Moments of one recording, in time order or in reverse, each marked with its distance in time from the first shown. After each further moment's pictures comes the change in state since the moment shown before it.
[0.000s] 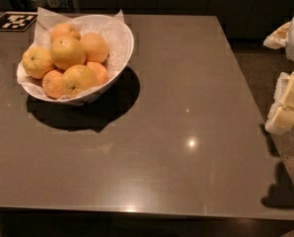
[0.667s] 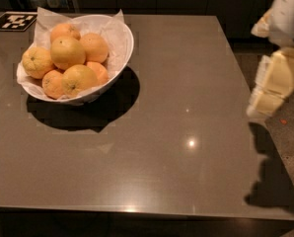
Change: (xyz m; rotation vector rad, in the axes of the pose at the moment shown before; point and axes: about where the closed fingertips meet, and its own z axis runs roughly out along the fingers) arm -0.033 -0.004 -0.011 -0.005 0.007 0.014
